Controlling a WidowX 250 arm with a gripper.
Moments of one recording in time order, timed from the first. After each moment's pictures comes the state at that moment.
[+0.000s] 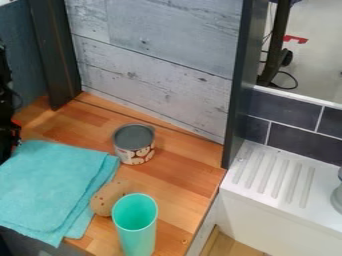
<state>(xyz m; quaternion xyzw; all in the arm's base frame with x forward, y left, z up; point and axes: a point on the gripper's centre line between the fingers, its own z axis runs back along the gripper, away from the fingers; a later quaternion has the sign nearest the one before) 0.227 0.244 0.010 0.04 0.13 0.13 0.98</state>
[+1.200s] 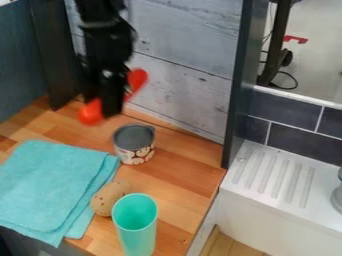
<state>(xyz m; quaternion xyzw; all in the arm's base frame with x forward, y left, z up) 0.287 0.045 0.115 -0.05 0.05 -0.13 0.99</state>
